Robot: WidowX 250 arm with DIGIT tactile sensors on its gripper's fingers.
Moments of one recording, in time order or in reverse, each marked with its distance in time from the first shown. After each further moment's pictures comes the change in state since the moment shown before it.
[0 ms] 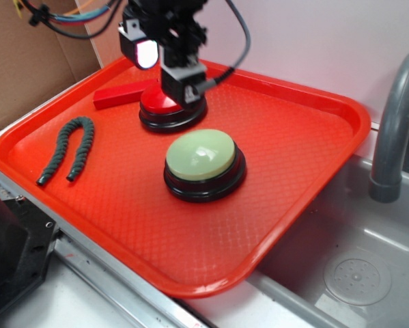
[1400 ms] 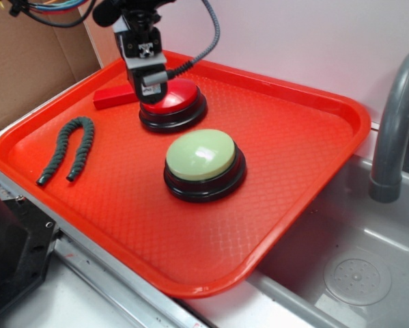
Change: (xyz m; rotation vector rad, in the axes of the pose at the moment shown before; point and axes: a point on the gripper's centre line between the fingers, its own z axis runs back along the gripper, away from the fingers) arm -0.012 0.001 0.004 -0.071 -0.042 -0.291
